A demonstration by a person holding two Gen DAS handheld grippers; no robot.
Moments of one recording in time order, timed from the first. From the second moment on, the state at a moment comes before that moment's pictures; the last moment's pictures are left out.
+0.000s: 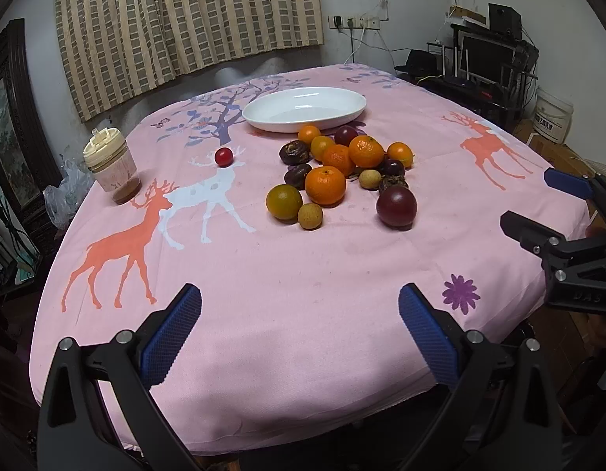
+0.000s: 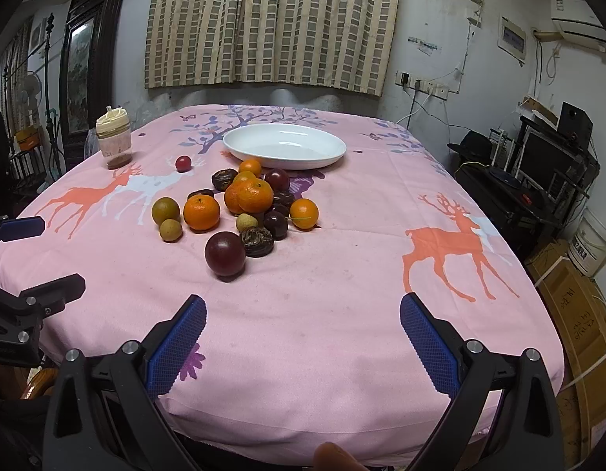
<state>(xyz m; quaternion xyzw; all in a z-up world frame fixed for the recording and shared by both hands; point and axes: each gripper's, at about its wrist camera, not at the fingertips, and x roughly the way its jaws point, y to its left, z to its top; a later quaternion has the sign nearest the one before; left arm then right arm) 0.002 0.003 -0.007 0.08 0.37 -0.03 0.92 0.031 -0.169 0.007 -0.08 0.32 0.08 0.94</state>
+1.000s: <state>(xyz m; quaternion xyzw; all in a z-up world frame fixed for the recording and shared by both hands) 0.001 0.005 -0.010 0.08 0.38 -0.03 0.92 0.030 -0.167 0.006 -0.08 0.32 0.08 0.94</state>
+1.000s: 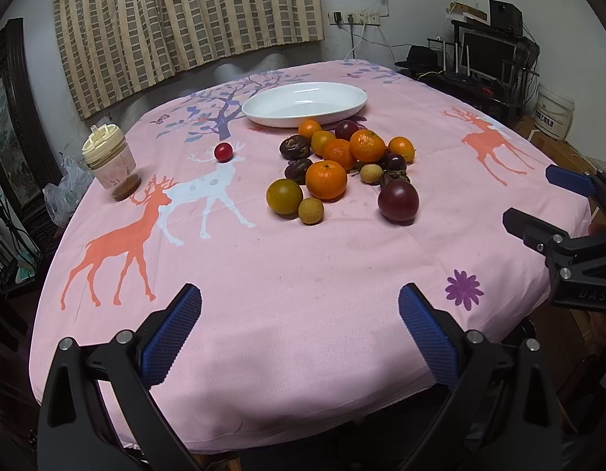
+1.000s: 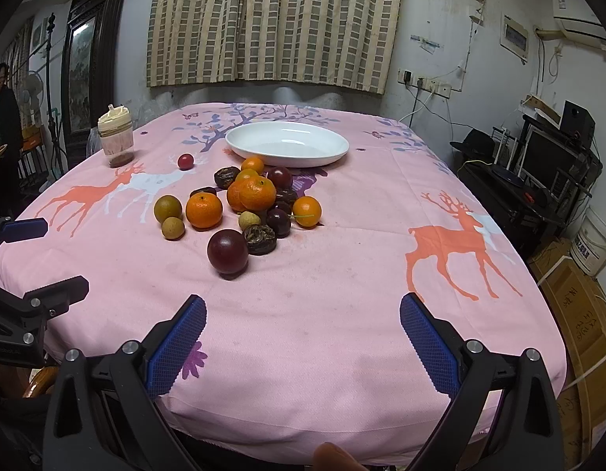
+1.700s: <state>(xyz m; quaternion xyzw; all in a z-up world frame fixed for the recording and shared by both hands) 0.007 0.023 -0.031 0.03 0.40 -0.06 0.91 0.029 -0.161 -0.002 -0.04 0.29 0.15 0.95</state>
